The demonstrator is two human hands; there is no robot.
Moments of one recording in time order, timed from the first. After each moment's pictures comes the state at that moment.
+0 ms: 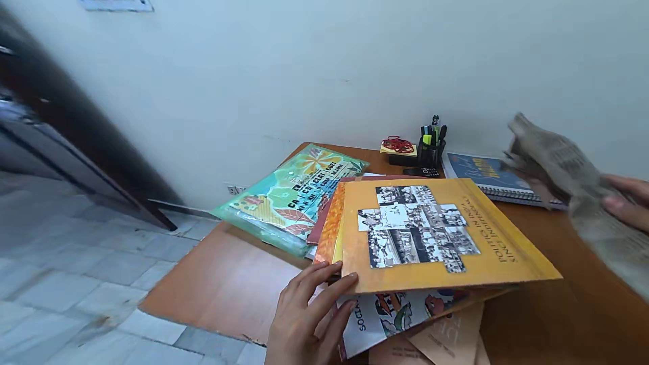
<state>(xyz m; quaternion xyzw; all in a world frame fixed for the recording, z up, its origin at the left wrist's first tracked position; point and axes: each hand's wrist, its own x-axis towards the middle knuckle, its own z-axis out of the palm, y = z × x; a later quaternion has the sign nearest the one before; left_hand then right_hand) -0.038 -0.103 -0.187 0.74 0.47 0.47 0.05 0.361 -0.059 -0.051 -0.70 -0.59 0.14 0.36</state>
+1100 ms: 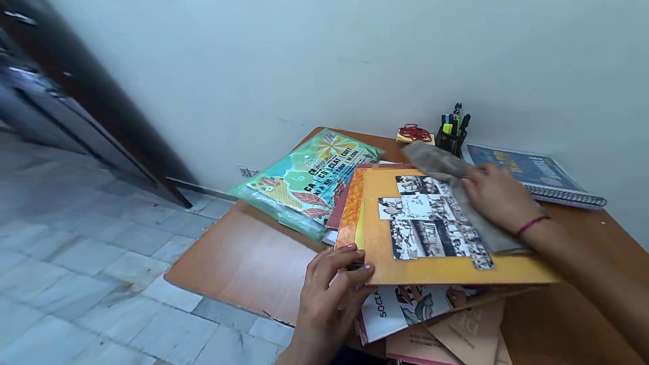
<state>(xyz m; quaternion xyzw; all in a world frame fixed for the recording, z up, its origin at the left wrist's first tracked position) -0.044 -0.077 -0.225 0.74 0.39 0.55 -0.02 0.252 0.051 -0.119 -0.64 -0.76 -0.02 0.14</state>
